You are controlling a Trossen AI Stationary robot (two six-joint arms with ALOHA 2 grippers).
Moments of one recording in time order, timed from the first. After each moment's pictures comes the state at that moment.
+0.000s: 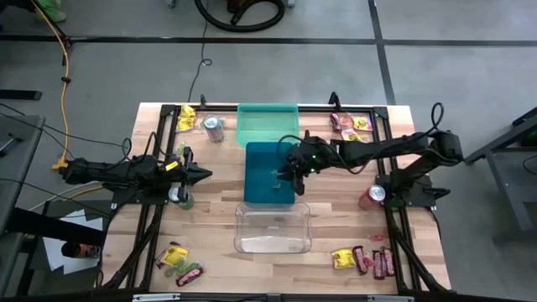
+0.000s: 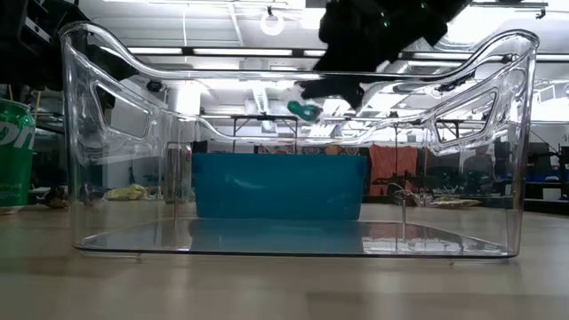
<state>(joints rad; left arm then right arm) -0.09 0.01 0.01 0.03 -0.14 -0.09 -0.07 1.50 0.97 -0.05 -0.16 0.25</state>
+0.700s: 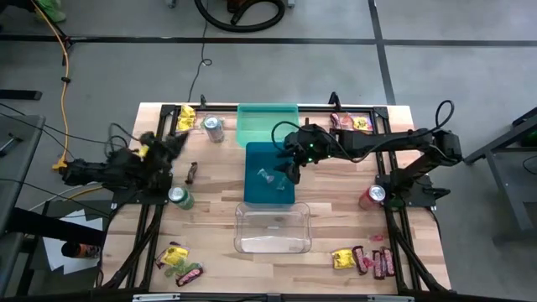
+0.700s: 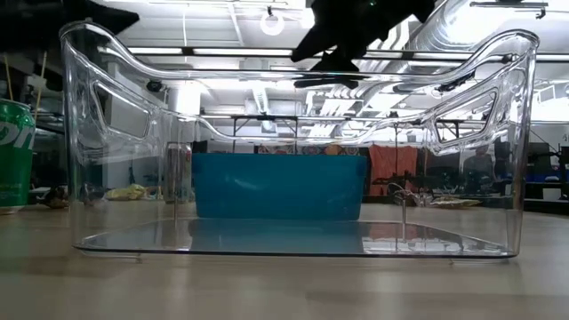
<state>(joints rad) -0.07 0.02 0.06 0.53 -0.59 -0.46 -0.12 1.50 1.13 -0.23 -0.10 0.29</state>
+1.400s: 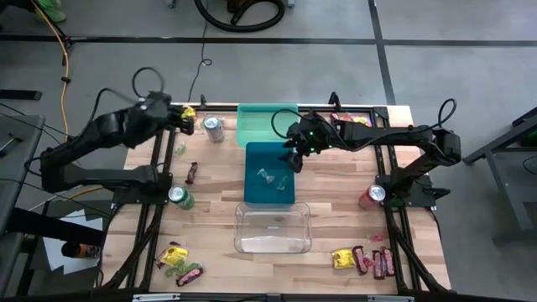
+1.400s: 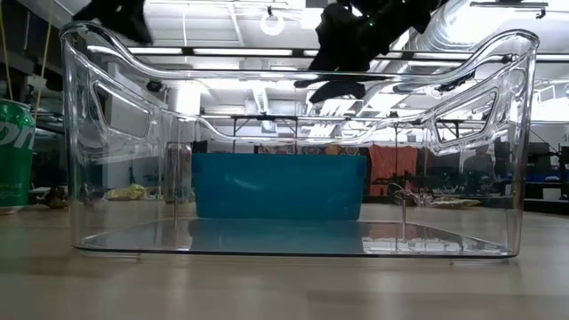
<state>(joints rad) 0.39 0.82 1.12 -1.00 -0.61 -0.54 -0.22 1.50 1.13 -0.31 -0.13 0.23</state>
